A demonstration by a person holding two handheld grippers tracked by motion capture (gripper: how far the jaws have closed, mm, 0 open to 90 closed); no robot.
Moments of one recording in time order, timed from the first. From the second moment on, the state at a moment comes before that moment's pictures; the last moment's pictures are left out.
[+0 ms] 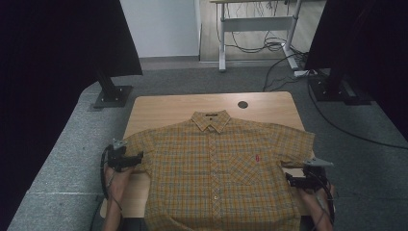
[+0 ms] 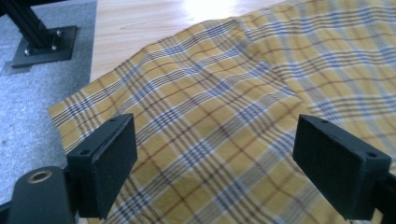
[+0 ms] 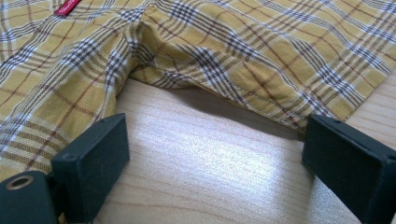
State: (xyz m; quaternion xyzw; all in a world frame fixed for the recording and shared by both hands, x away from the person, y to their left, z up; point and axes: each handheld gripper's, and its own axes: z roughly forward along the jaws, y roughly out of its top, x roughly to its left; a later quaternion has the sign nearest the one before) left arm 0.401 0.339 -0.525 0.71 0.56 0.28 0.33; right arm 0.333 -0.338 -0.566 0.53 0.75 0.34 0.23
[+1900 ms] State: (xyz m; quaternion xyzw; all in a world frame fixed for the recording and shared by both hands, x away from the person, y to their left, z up) left arm 0.394 0.325 -0.531 0.68 0.55 0.29 0.39; right arm 0.334 -0.337 -0.566 0.52 0.75 0.34 0.23
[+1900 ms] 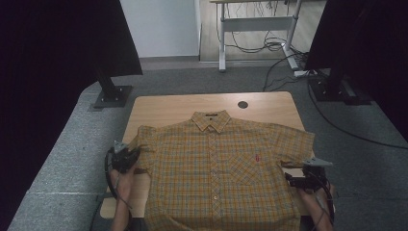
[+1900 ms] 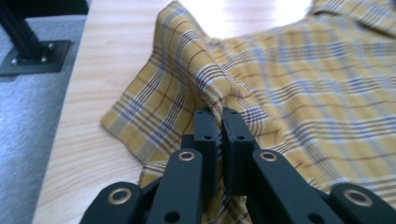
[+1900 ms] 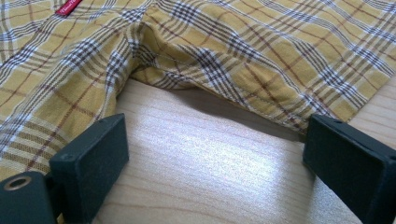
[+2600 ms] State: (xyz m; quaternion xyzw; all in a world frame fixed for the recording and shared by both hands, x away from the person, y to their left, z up) left arm 0.398 0.269 -0.497 0.71 0.48 0.31 0.40; right arm 0.334 -0.337 -0.566 0.52 0.75 0.34 0.23
